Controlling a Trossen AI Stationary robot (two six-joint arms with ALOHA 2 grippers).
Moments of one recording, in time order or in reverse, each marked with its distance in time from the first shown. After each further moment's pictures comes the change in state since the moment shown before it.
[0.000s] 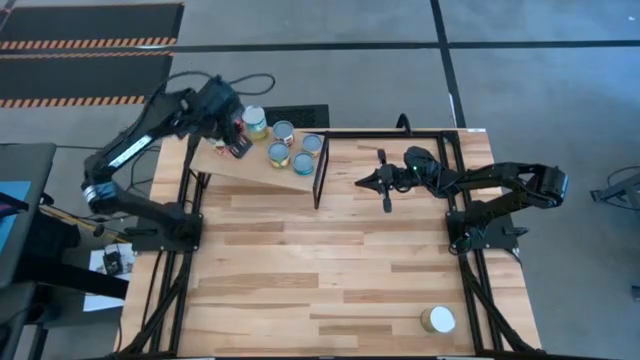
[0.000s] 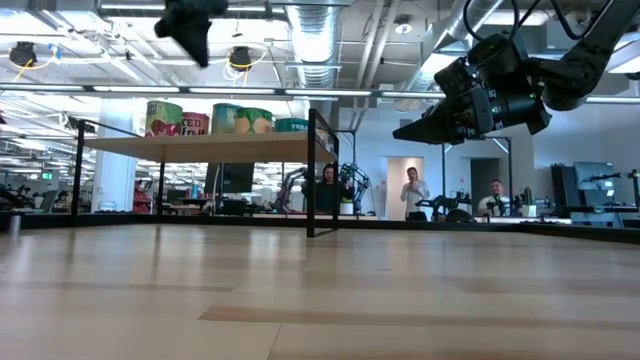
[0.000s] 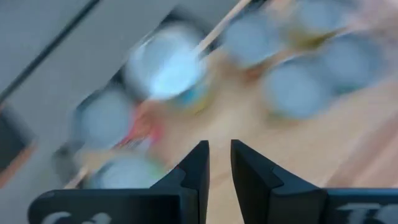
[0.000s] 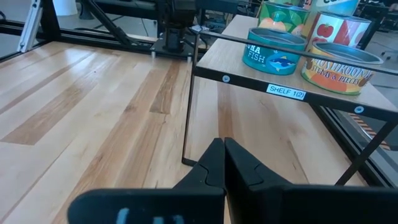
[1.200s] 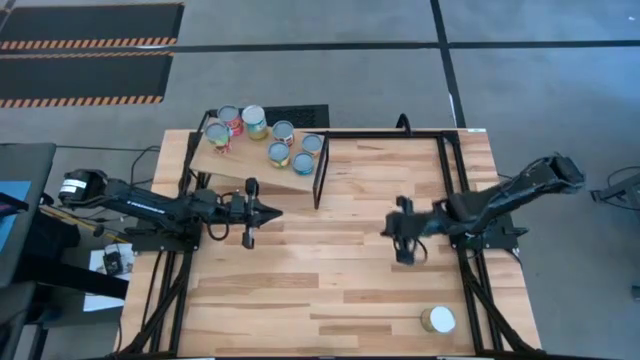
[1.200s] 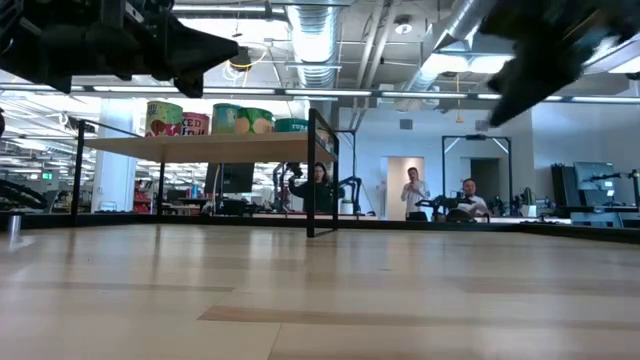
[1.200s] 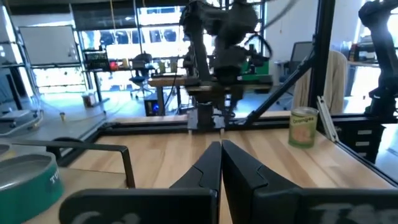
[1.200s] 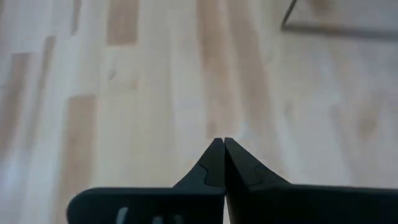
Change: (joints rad) left arm -0.660 -0.298 -1.428 2.238 0.167 0.104; right arm 0.791 -0.251 0.328 -1.222 0.728 0.586
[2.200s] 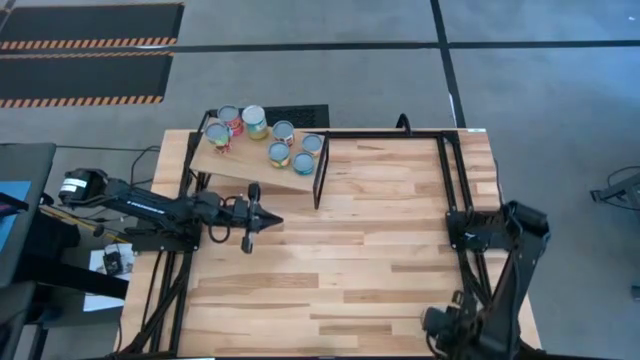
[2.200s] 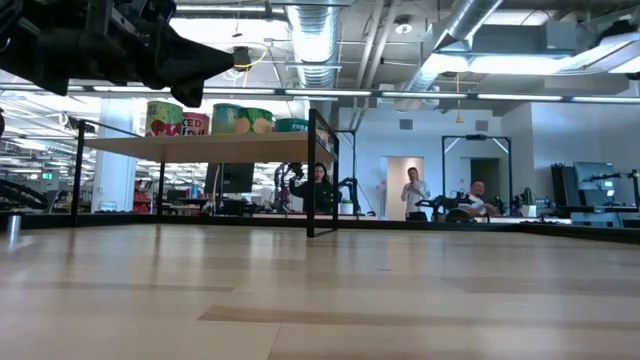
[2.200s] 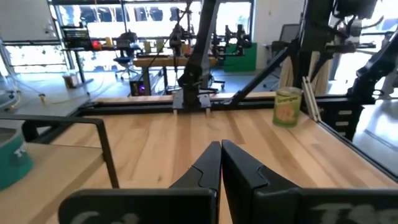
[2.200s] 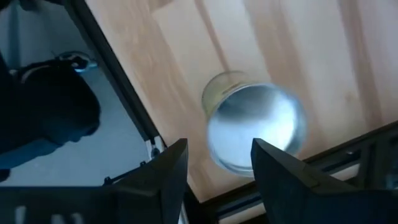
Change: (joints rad) left arm -0.021 0.001 0.000 -0.084 0.033 -0.026; right arm 0.813 0.734 0.876 -0.869 -0.161 1.222
